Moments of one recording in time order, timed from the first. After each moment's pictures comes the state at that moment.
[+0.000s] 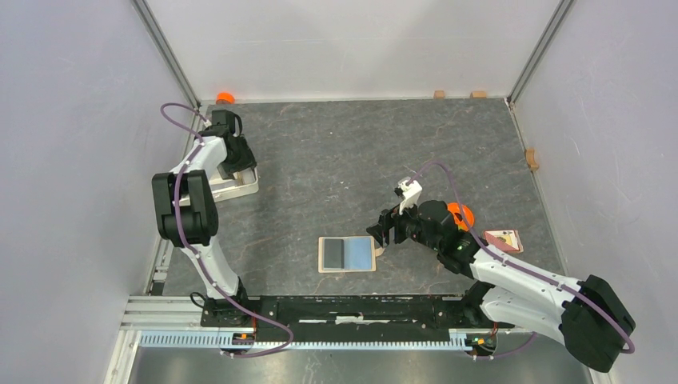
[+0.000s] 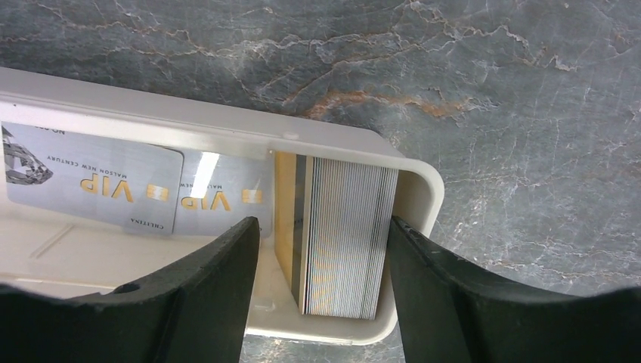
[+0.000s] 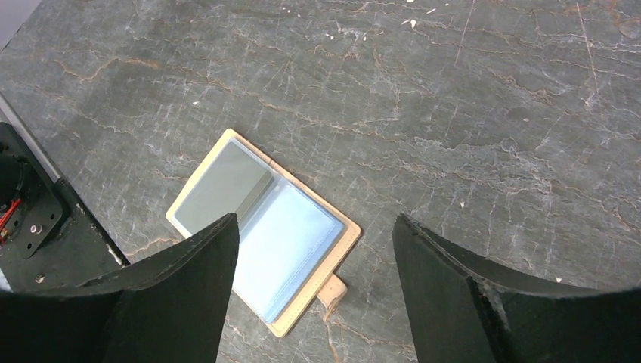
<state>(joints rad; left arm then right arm) 0.08 1.87 1.38 -0.62 -0.11 -0.36 0.77 0.98 0.41 0.17 -0.07 0.31</state>
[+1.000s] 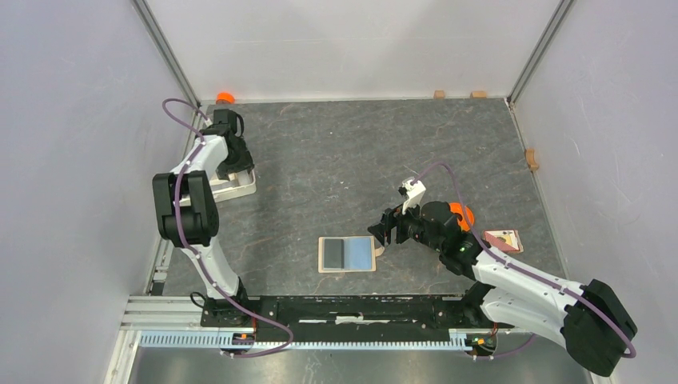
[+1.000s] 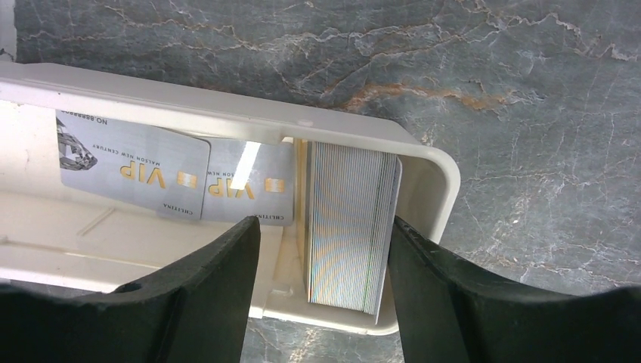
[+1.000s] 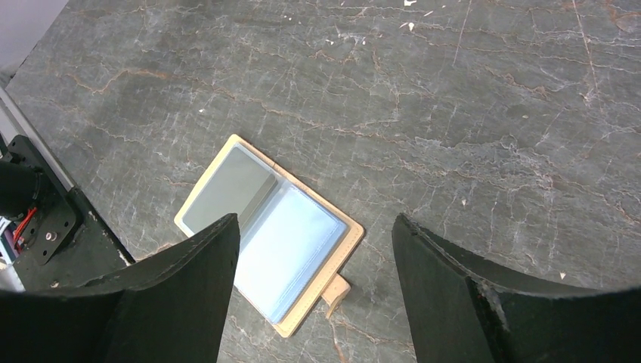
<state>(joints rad) 0.07 1.87 1.40 -0.67 -0.21 -0.31 0.76 0.95 0.39 0.18 -0.08 0.34</state>
